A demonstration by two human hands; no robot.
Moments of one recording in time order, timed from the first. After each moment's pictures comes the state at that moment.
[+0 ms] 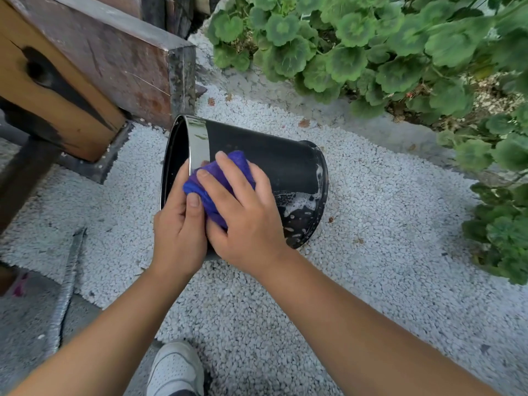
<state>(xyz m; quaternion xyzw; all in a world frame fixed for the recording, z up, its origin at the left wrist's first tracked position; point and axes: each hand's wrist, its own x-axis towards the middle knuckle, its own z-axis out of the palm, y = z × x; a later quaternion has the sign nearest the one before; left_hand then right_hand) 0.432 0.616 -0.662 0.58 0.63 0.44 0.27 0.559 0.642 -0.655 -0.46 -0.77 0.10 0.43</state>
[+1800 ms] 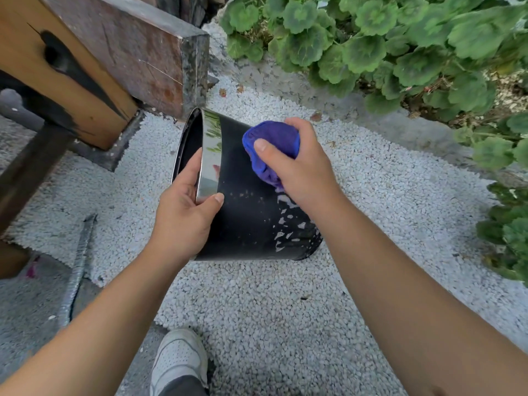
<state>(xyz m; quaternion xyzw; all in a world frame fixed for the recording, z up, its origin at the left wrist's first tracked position) 0.431 0.623 -0.640 0.47 0.56 0.45 0.51 0.611 0.690 -0.622 -0.60 -0.50 0.52 0.35</state>
